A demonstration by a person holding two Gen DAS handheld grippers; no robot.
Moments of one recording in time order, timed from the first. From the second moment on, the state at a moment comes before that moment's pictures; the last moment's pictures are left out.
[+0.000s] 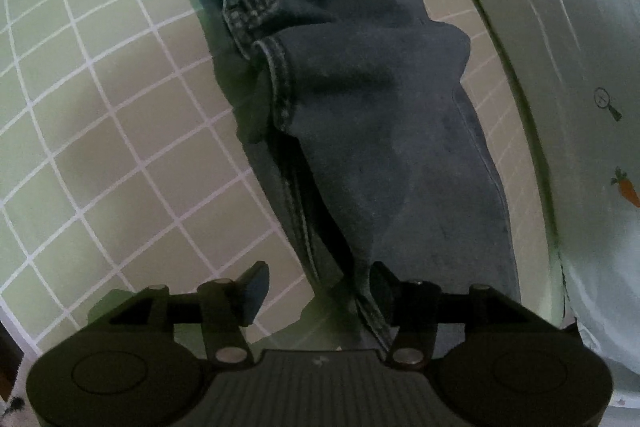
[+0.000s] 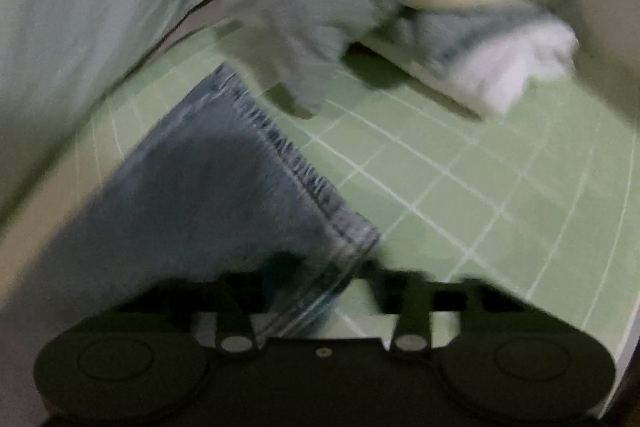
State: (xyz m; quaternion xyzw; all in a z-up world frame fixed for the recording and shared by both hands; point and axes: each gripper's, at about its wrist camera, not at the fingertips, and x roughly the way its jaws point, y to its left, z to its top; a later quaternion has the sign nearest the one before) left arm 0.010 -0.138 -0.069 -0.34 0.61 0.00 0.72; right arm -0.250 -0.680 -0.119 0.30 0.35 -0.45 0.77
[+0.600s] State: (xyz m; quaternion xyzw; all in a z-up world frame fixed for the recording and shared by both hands) left arm 0.031 -0.048 -0.071 -0.35 0.50 0.09 0.78; right arm -0.292 -0.720 -0.113 0.31 0.36 -0.52 0.71
